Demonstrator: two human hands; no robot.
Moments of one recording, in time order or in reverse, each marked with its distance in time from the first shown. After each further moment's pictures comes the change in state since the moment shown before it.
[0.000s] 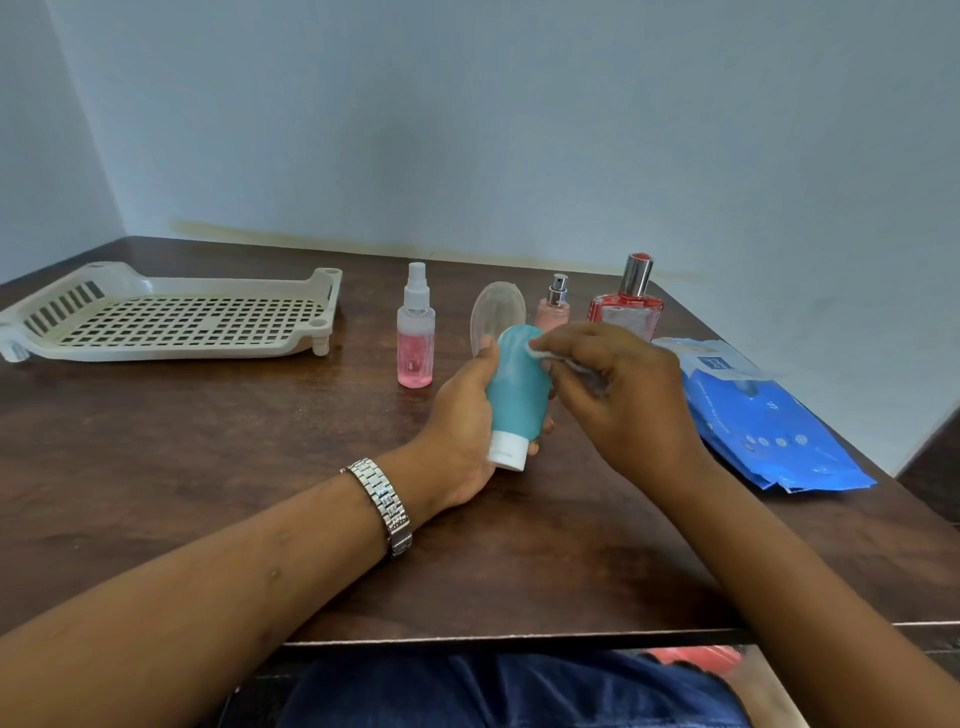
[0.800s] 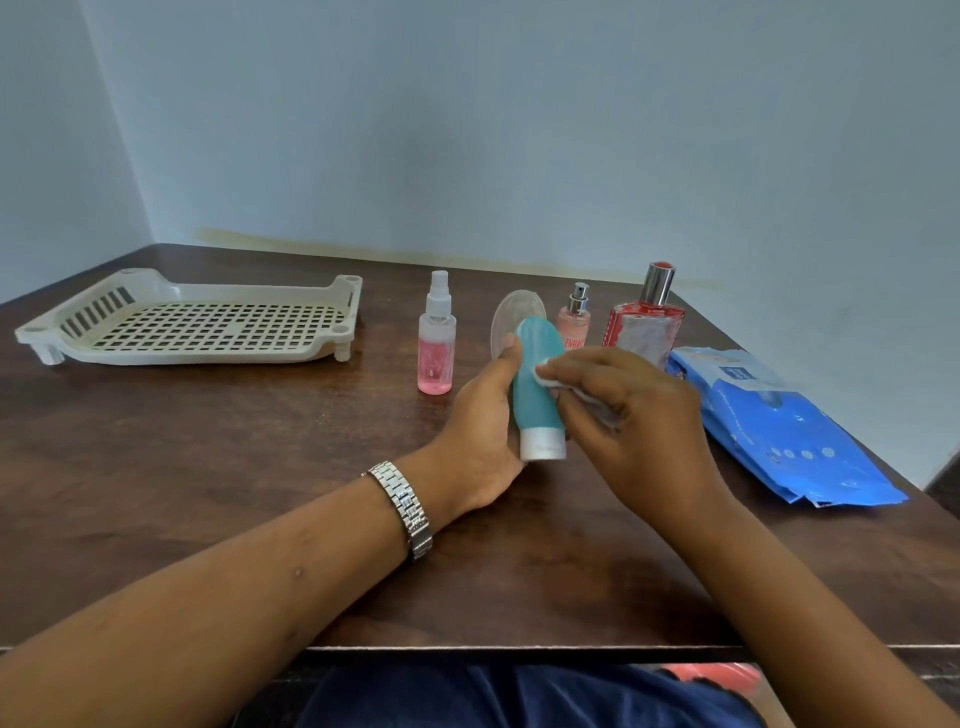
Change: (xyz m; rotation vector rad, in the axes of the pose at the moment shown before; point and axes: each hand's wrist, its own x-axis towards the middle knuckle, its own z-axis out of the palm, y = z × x) left_hand 0.003 0.004 -0.005 -0.172 -0.131 -0.079; right_hand -0.012 -0.017 0.001 -0.025 -0.034 -0.039
